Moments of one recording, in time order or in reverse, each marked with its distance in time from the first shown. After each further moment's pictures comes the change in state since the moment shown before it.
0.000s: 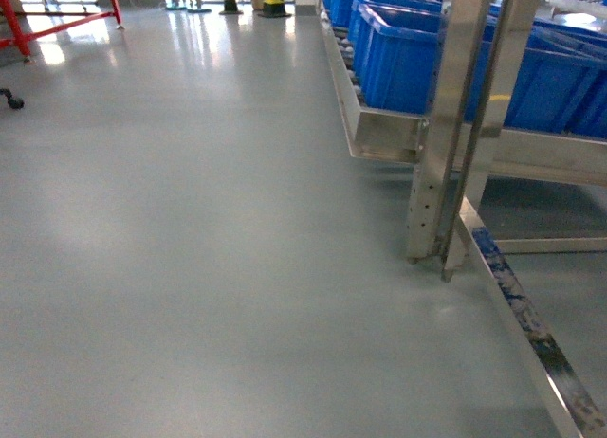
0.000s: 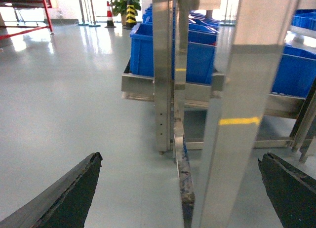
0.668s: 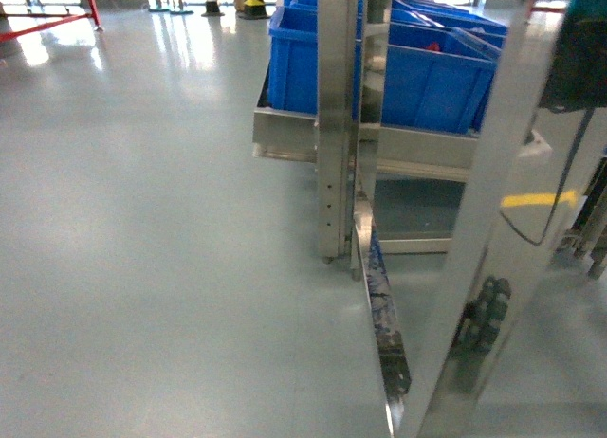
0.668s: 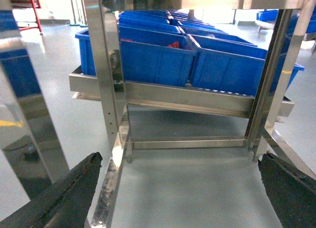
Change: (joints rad) left arm 0.000 0.000 0.000 0.002 0.002 0.000; right arm 0.000 0.000 0.000 -0.001 0.000 0.000
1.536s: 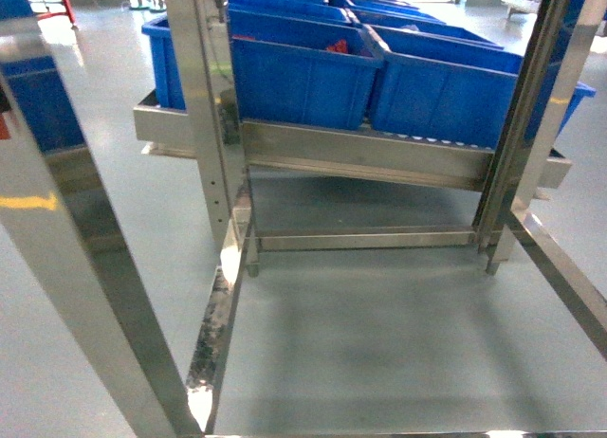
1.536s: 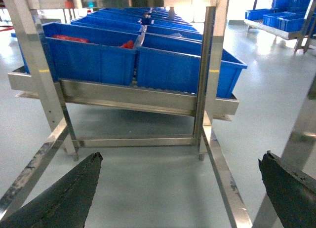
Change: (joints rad) left arm 0.000 0.000 0.000 -0.002 0.000 0.000; right arm 0.000 0.000 0.000 0.000 0.000 0.000
